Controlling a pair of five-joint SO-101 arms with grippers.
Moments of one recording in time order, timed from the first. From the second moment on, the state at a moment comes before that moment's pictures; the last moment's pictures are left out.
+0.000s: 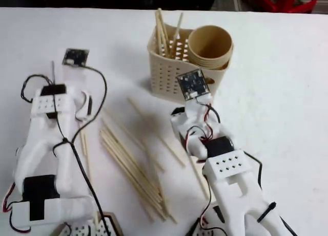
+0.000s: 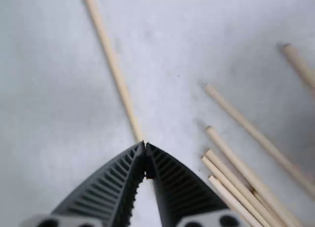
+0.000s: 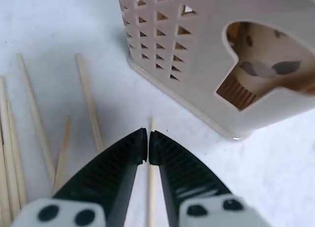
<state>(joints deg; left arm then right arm) -12.9 -5.8 29.0 60.4 -10.3 -21.6 -41.6 60.0 34.1 4.8</state>
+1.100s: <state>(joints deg) -13.8 -5.8 12.4 75.2 -10.4 -21.6 -41.6 60.0 34.1 4.8</state>
